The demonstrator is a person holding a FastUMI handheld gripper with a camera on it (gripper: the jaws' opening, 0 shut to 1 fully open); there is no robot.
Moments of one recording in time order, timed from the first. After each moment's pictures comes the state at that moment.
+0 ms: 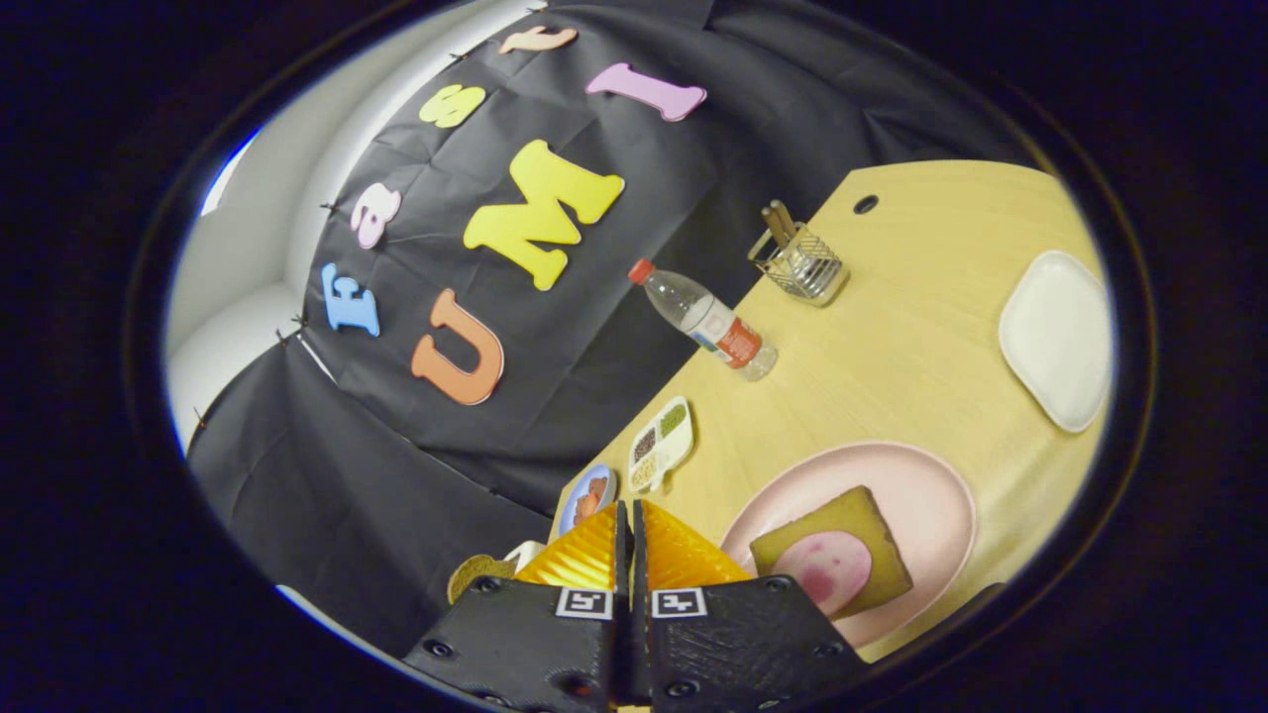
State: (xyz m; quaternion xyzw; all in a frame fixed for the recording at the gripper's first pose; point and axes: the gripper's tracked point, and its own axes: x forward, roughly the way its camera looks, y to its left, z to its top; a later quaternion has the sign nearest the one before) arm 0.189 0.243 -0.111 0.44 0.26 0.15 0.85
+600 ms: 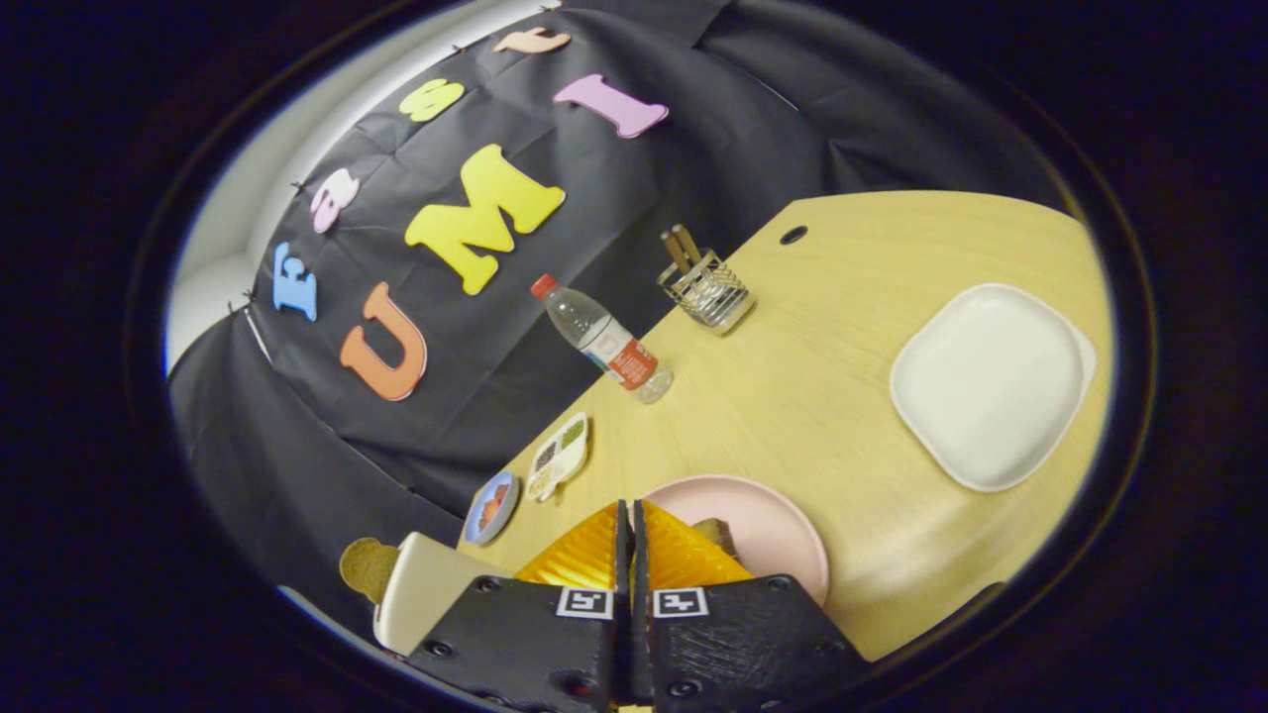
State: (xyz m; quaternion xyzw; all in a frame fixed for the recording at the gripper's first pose) arm 0.191 0.170 -0.167 0.37 0.26 0.06 0.89
